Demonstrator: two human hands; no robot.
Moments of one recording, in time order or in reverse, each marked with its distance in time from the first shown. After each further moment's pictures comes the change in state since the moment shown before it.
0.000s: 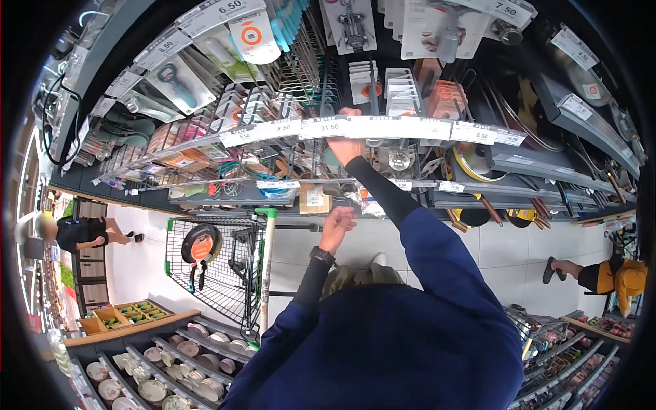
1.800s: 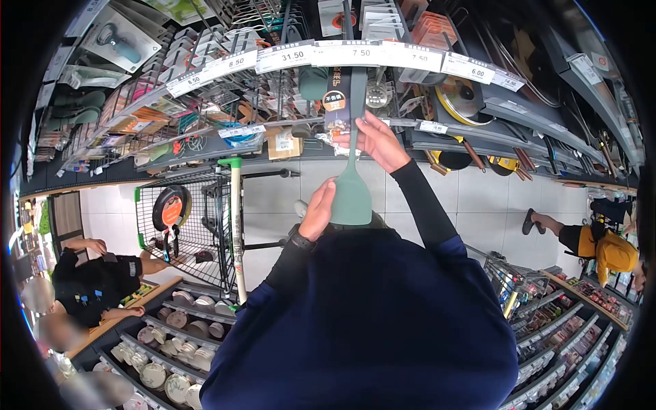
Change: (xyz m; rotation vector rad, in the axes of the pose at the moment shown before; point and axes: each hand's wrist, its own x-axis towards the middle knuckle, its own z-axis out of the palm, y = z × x) left_hand -0.079 0.025 0.042 -0.088 -0.145 -0.054; right_hand -0.084 -0.001 -0.180 1.166 -0.702 1.034
